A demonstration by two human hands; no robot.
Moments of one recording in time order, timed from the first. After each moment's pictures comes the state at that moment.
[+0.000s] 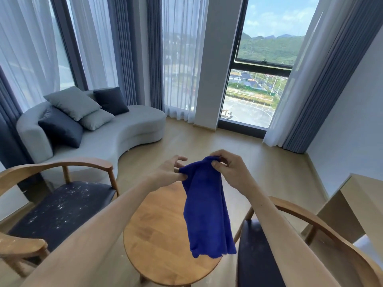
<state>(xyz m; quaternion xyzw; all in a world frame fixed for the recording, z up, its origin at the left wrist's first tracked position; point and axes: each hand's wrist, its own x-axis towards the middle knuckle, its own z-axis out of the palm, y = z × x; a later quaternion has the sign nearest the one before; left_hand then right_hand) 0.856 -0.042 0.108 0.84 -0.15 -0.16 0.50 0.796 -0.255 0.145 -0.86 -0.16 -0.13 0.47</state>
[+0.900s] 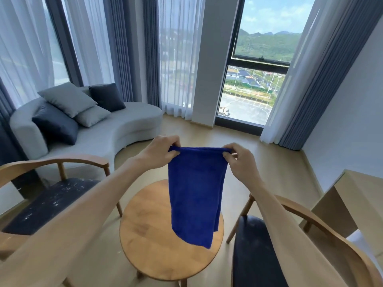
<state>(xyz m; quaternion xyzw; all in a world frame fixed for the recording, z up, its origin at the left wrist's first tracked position) 0.869 -0.035 0.149 0.91 -0.30 0.10 0.28 0.800 -0.281 0.144 -0.91 -0.06 -0.22 0.36</state>
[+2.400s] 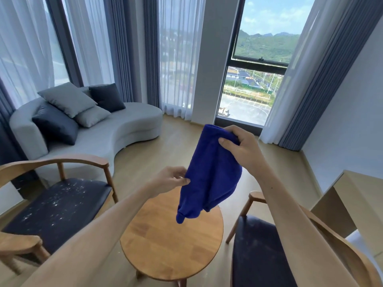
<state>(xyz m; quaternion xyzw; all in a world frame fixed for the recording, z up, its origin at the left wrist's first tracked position) 0.831 -0.050 0.093 0.81 -0.23 -0.17 0.52 0.789 -0.278 0.193 -0.85 -0.14 -0.19 0.47</state>
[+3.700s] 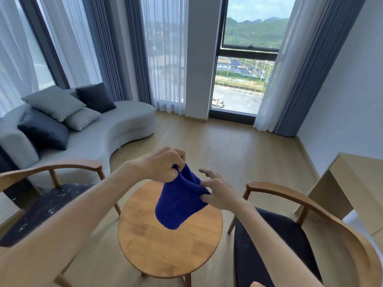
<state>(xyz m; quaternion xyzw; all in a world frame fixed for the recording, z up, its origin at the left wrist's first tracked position) 0.841 -0.064 0.159 0.88 -0.44 -0.06 0.16 0.788 -0.282 0.055 -0.96 -0.13 0.03 0.24</state>
